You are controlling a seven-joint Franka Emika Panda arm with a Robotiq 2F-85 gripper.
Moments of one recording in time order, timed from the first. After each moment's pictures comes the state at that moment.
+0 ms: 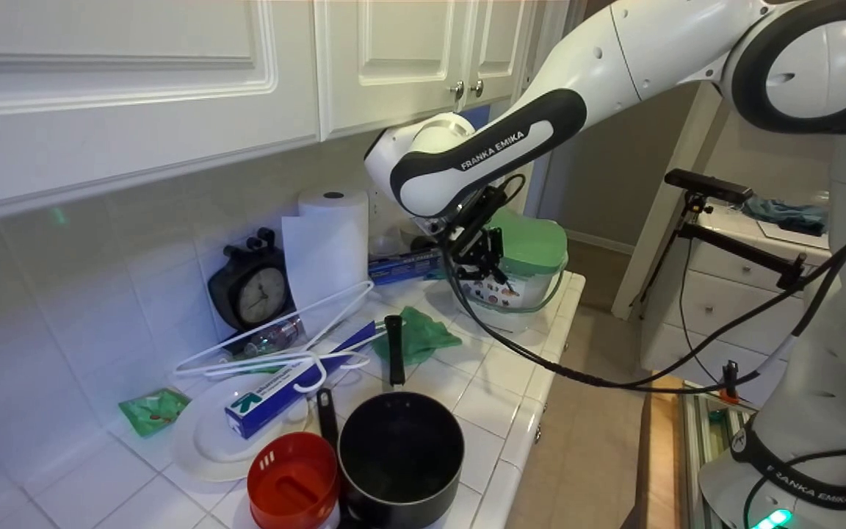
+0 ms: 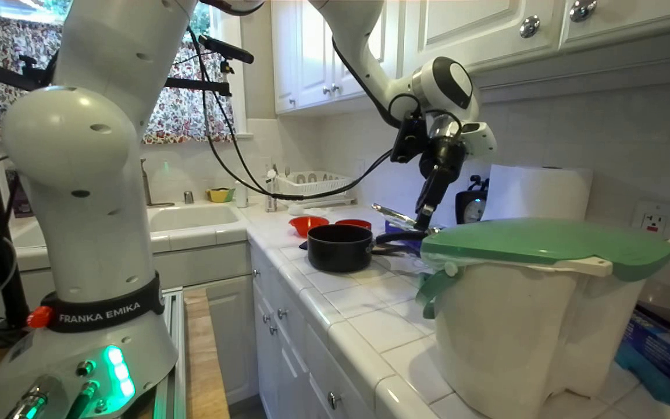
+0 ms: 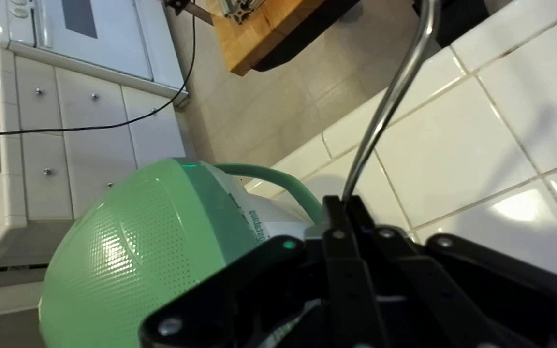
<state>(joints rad) 0.10 0.43 -0.10 -1.72 -0.36 1.45 0.66</state>
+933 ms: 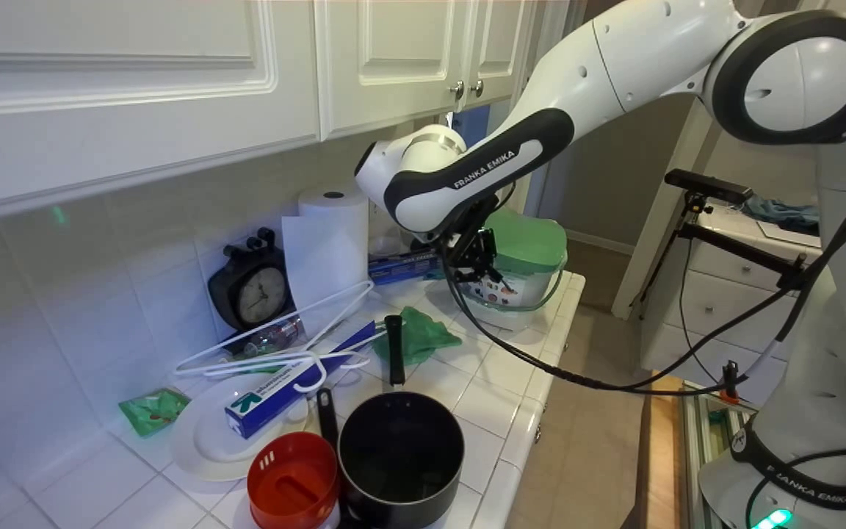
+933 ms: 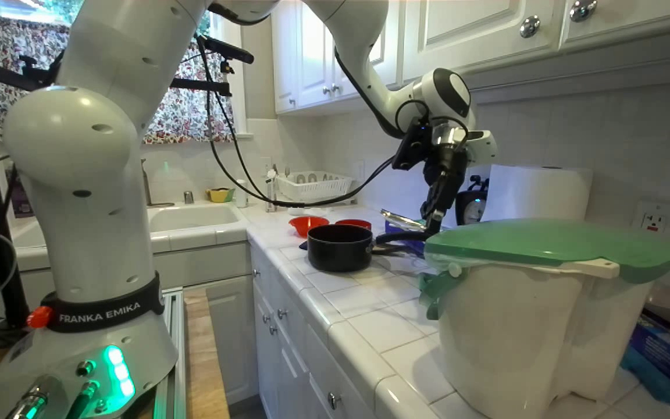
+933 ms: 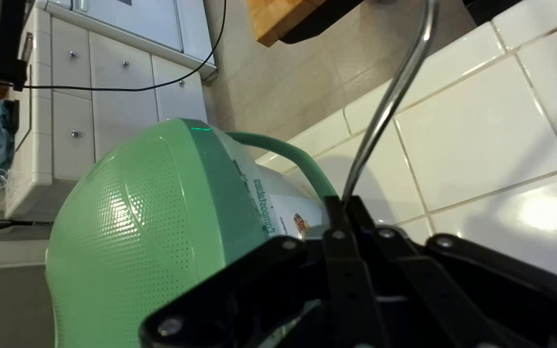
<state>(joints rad) 0.11 0.48 -0.09 -1.68 -0.44 1.45 0.61</state>
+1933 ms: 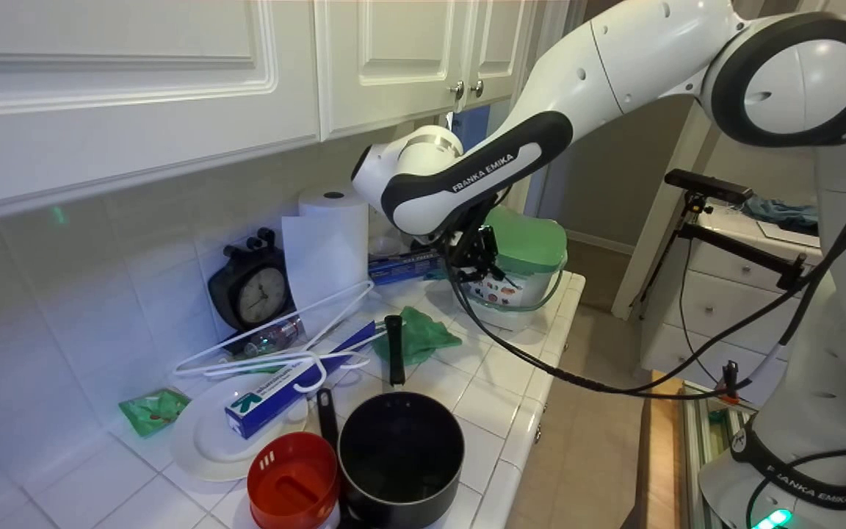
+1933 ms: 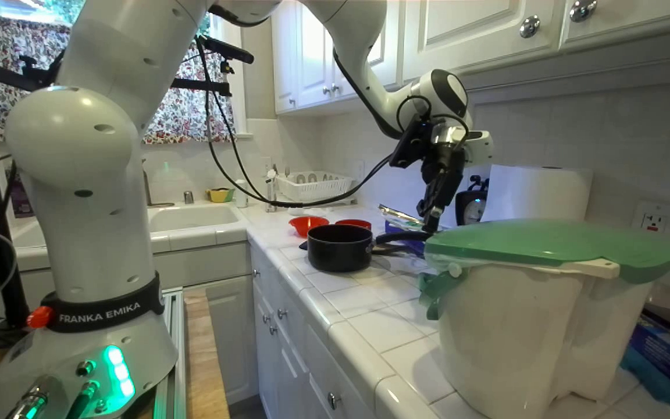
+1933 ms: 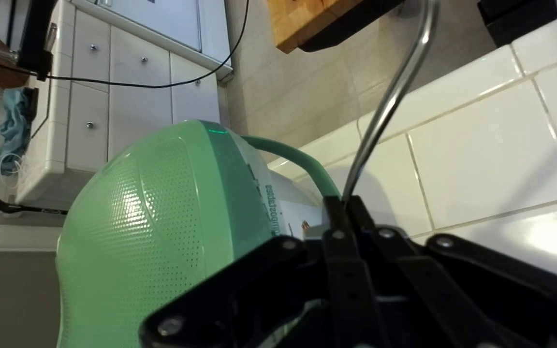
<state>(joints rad) 0.12 0.49 -0.09 -1.67 -0.46 1.41 0.55</state>
